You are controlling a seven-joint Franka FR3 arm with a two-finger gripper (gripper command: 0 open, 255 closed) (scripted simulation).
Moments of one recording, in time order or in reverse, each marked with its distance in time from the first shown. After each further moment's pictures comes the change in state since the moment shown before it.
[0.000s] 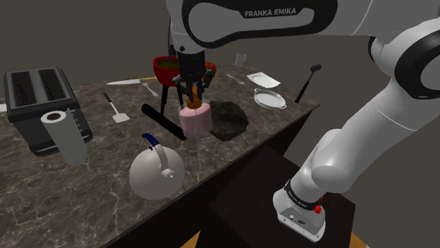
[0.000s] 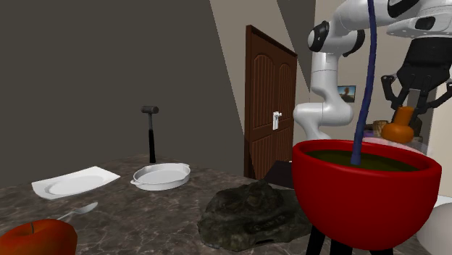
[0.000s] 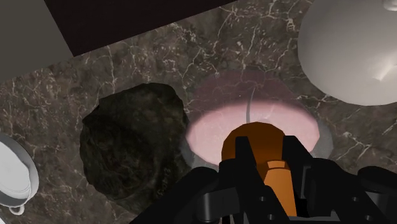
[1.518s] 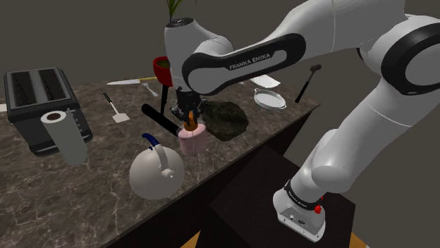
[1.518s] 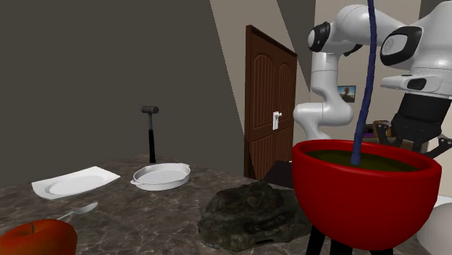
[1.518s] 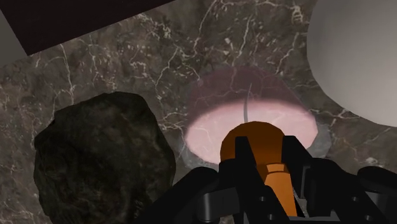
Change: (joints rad) arm 0.000 0.067 0.006 -0.223 -0.036 0.297 0.057
